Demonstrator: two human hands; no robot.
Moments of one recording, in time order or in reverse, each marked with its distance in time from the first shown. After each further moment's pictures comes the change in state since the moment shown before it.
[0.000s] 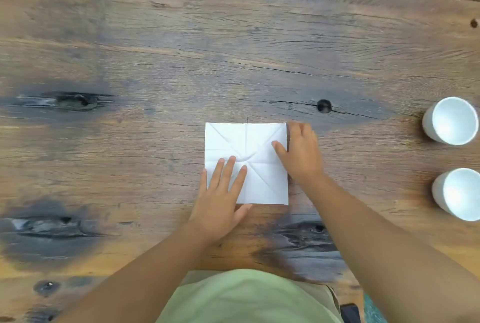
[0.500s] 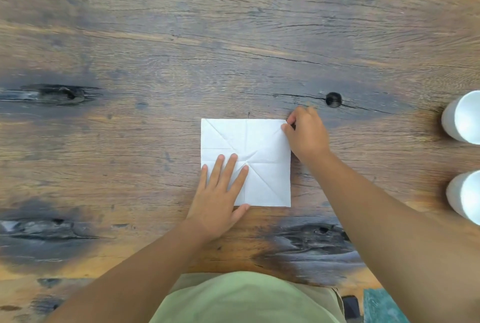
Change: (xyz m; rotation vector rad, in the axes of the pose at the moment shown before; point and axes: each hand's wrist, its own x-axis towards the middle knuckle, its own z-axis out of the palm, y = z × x) left_hand 0.017 -0.014 0.021 0.097 -0.039 0.070; right_hand 0.051 0.003 0.003 0.084 0.001 0.090
